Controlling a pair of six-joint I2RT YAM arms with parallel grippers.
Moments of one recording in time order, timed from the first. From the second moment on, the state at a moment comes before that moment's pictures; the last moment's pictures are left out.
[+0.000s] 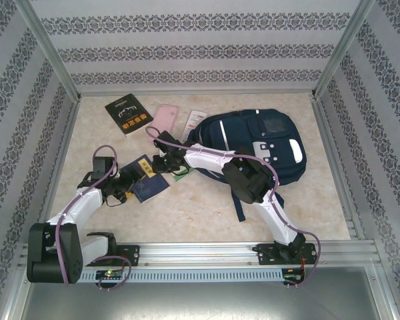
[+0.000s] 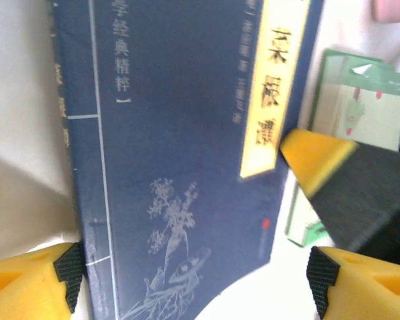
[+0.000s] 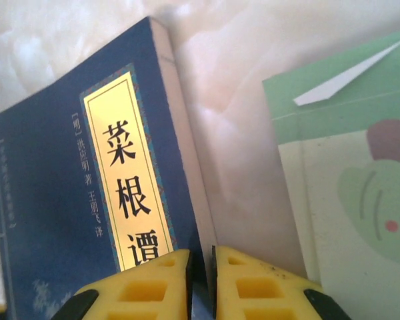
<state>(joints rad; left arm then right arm) 0.04 1.14 0.48 -0.34 0.45 -0.89 0.87 2.33 1.77 -0.40 -0.26 0.68</state>
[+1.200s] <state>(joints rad) 0.03 1.02 0.57 -0.39 0.39 -0.91 0.69 1.91 1.60 -0.60 -0.06 0.49</state>
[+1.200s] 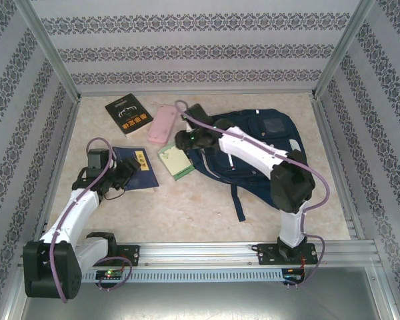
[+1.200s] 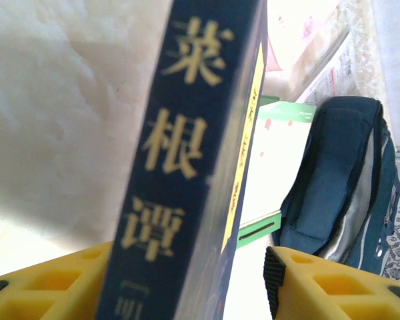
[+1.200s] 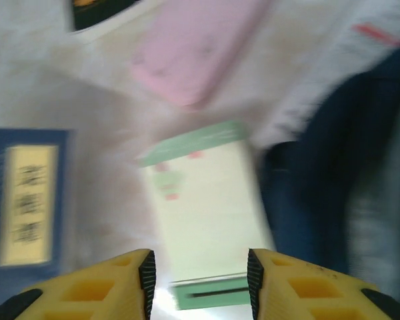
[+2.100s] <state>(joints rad) 0.03 1.17 0.54 -0.46 0.33 -0.85 0.61 1.96 1.56 -0.68 -0.04 0.45</state>
